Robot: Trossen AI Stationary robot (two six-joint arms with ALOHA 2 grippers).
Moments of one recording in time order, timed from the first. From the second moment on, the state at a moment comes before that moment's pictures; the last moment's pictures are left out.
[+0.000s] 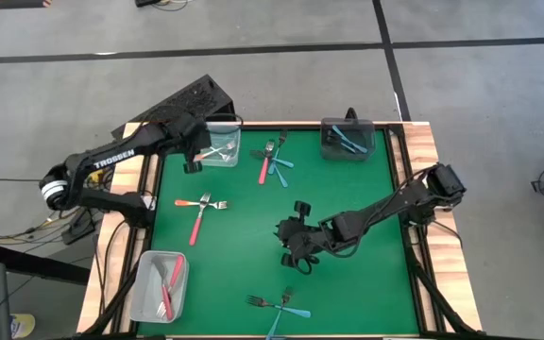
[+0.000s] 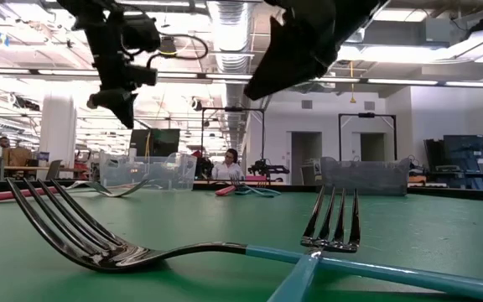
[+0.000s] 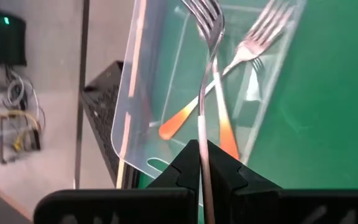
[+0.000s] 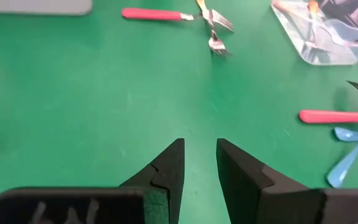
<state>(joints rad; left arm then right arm) 0.69 1.24 0.96 -0.81 -0.32 0.58 0.35 1.76 1.19 -0.21 0.56 0.32</state>
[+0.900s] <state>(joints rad) 0.79 1.46 0.96 -0.59 -0.42 0.69 0.32 1.76 1.19 -0.20 0.55 0.35</state>
